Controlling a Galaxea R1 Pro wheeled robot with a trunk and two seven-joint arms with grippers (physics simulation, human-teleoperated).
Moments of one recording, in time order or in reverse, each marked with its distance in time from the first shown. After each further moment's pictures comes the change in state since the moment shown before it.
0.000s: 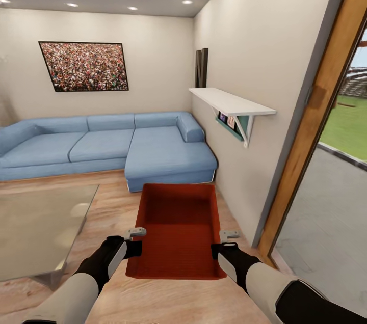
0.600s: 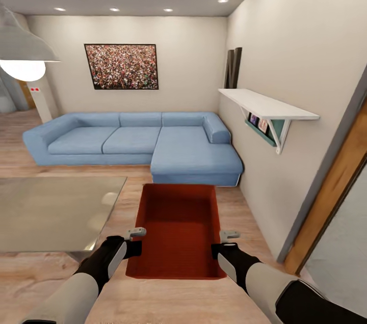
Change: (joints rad) left arm 0.000 0.000 0.000 0.000 -0.001 0.000 -0.001; right arm 0.000 0.000 0.001 0.000 -0.002 -0.001 0.000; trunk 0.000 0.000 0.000
